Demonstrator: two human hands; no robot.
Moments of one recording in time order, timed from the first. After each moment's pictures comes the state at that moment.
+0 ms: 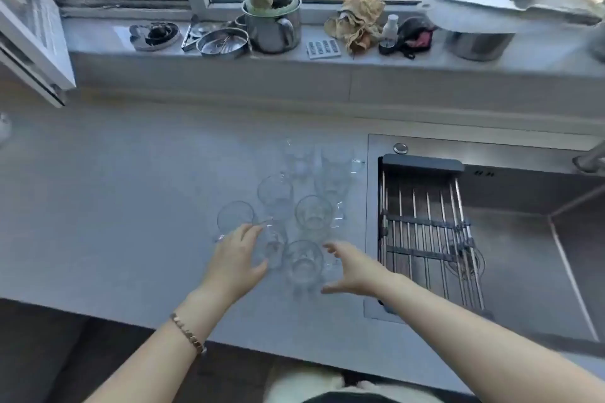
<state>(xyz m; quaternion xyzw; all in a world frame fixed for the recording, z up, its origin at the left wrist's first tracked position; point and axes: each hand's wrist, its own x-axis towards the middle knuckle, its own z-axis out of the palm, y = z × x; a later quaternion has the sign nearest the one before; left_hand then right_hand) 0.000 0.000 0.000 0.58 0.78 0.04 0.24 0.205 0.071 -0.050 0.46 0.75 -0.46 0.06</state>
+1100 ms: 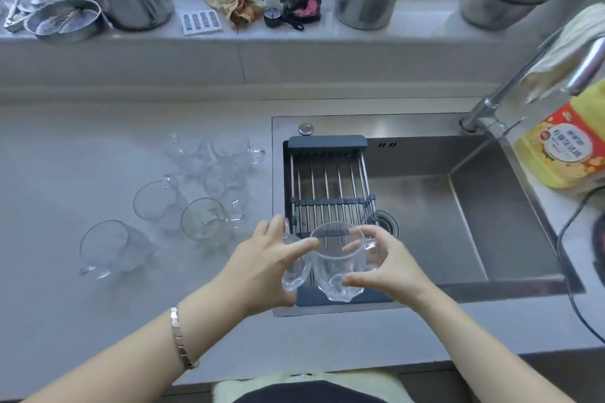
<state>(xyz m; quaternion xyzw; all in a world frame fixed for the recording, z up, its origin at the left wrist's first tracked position) 0.169 0.063 0.007 0.83 0.53 -0.02 0.20 0.388 0.070 -0.012 0.60 0.52 -0.57 -0.21</state>
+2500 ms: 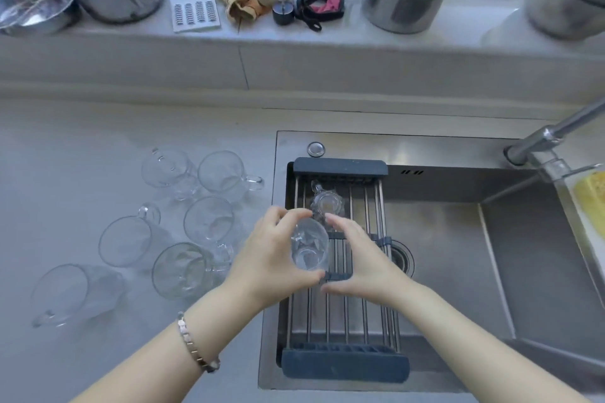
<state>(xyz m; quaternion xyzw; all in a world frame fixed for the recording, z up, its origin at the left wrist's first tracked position) 0.190 0.169 -0.016 0.65 0.65 0.18 0.36 0.365 0.193 -0.058 0.50 0.71 -0.49 -0.05</state>
